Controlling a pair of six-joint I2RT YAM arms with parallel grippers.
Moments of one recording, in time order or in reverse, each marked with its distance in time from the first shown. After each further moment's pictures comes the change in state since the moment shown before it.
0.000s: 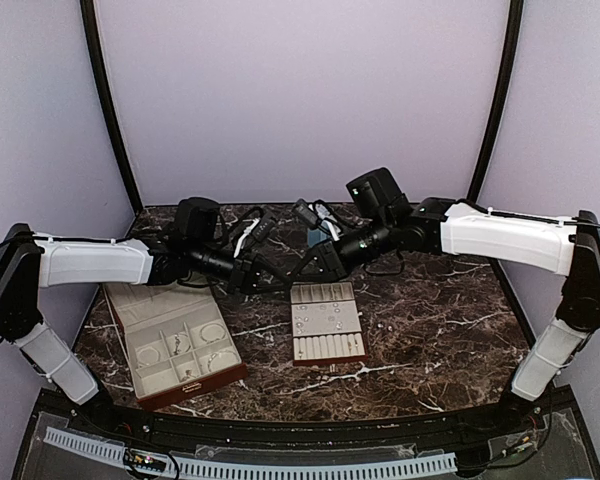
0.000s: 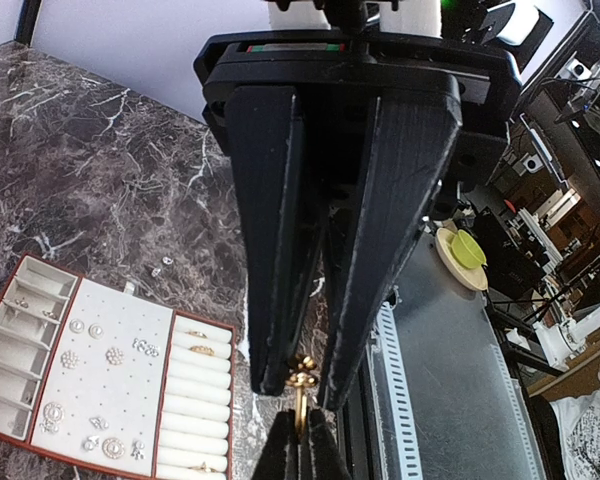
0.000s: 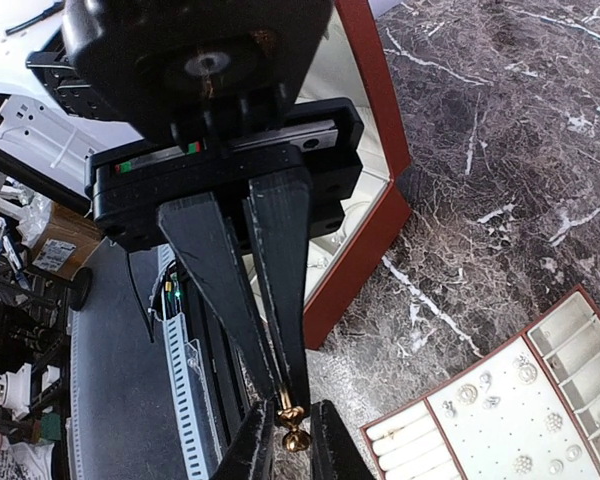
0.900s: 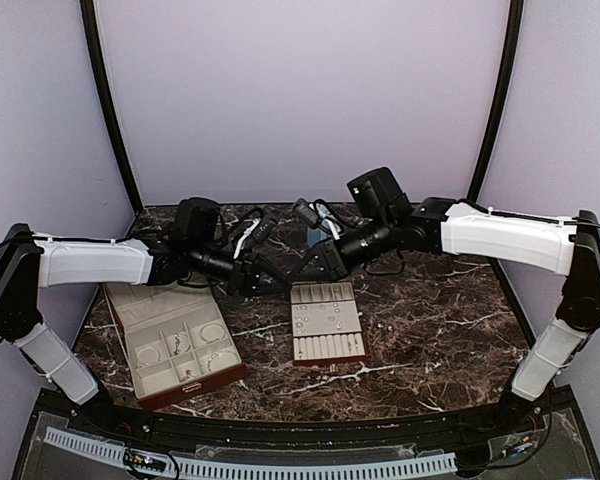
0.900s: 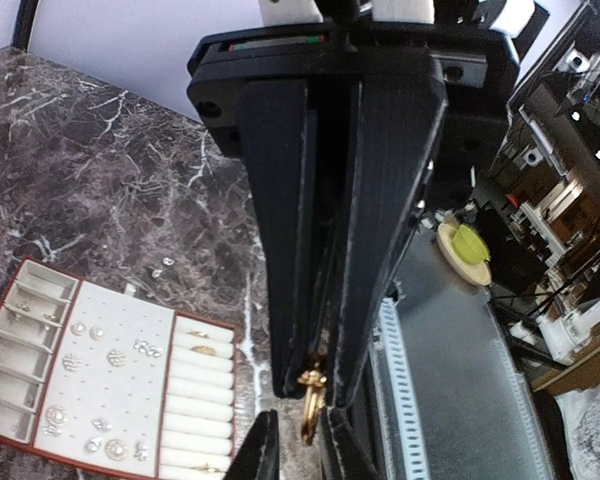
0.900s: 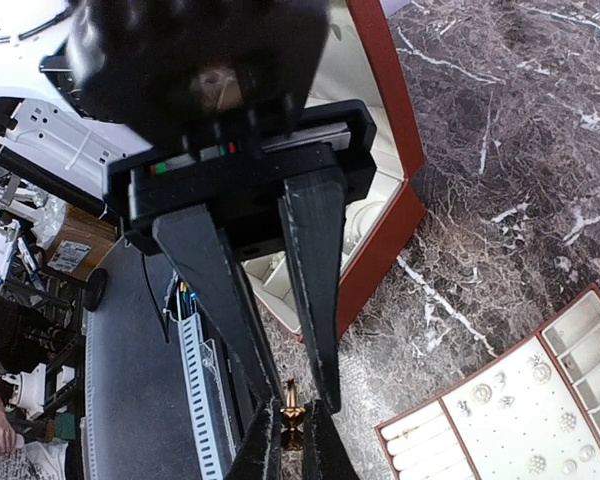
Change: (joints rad) left arm -0.001 -0.001 0.000 -0.006 0.005 0.032; right arm -0.005 -0.001 -0.001 0.006 -0.038 0.023
